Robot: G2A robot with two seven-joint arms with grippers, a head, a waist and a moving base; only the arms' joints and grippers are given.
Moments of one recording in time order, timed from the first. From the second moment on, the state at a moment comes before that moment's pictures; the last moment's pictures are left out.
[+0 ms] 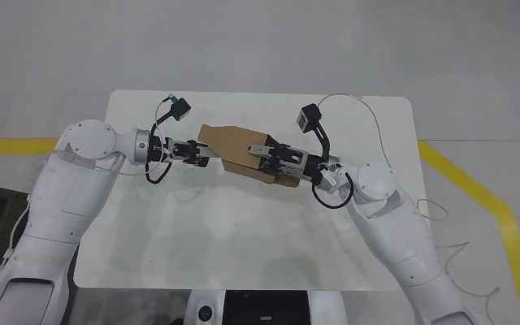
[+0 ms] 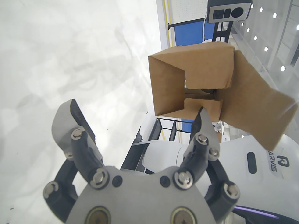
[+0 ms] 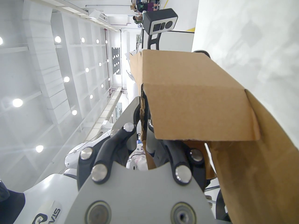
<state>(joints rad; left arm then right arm) 0.76 -0.92 -1.12 -1.35 -0.29 -0.19 -1.34 -0.99 -1.25 1.08 -1.63 0.38 0.02 0.81</state>
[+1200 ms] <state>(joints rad) 0.84 -0.89 -1.23 -1.36 -0.39 -0.33 -1.41 -0.88 -1.23 1.13 -1.45 0.27 -0.10 0.99</state>
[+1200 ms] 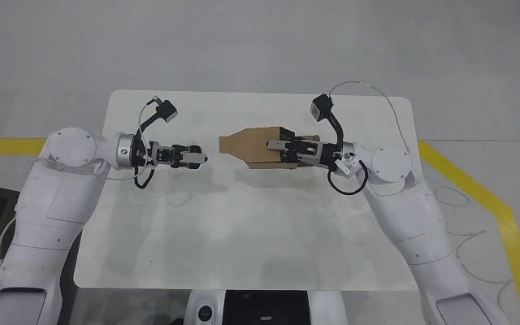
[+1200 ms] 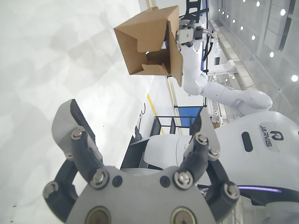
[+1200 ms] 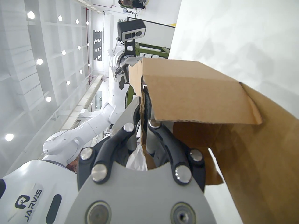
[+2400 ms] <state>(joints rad) 0.77 -0.91 -1.11 -1.32 -0.31 -0.21 -1.30 -0.92 -1.23 1.08 -1.56 0.36 -0.07 0.98</state>
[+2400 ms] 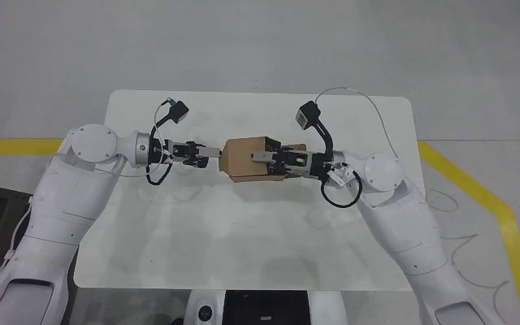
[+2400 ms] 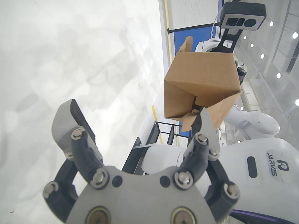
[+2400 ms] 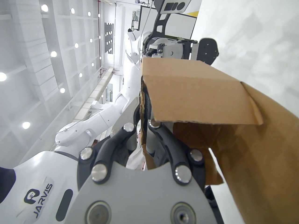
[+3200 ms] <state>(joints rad) 0.78 -0.92 -1.09 -1.36 -0.33 -0.26 -1.33 -0.91 -1.25 1.04 -1.55 0.43 -0.05 0.94</state>
